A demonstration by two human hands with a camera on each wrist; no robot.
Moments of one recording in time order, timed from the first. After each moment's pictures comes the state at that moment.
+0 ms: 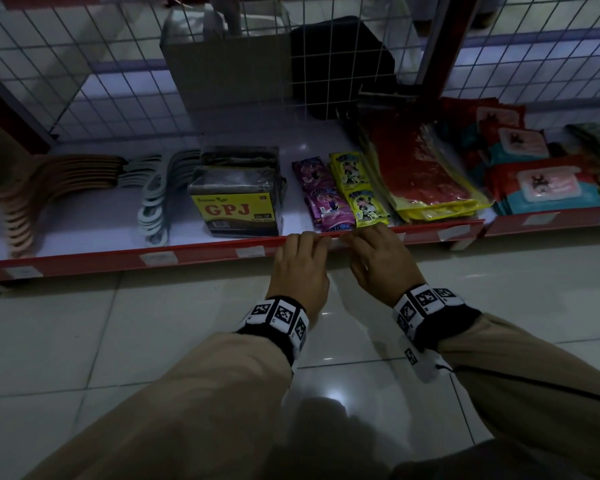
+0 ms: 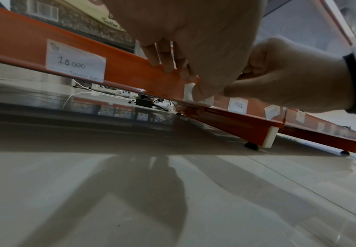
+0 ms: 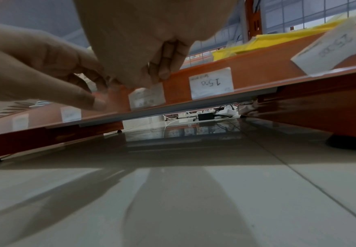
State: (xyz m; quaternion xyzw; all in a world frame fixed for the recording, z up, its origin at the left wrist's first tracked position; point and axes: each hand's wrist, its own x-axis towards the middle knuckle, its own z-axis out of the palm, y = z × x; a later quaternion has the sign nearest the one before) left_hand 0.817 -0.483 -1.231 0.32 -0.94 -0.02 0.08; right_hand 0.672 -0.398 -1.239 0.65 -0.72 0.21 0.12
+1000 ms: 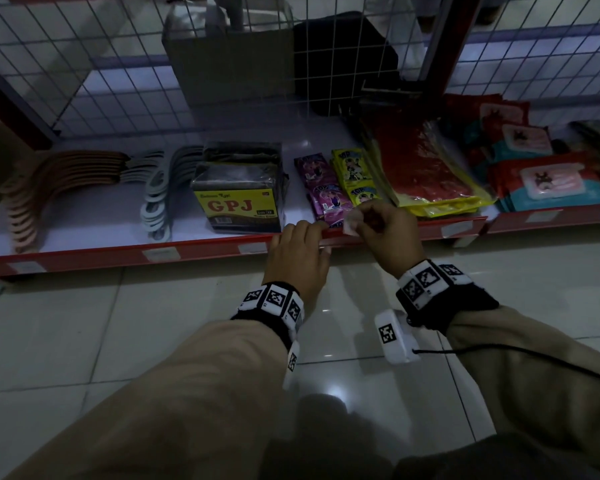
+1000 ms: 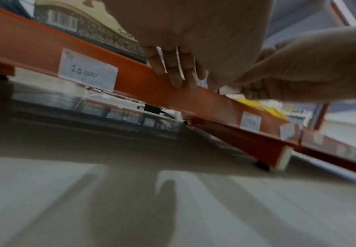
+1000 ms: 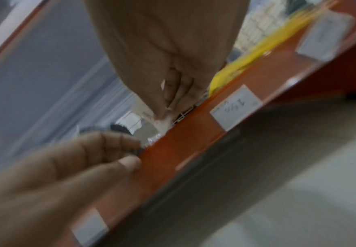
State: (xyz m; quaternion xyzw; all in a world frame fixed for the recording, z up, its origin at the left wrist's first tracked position) left_hand 0.816 -0.498 -1.222 0.33 -0.93 -0.12 0.12; right_hand 0.664 -0.419 -1.214 0.43 -0.76 0.48 -0.11
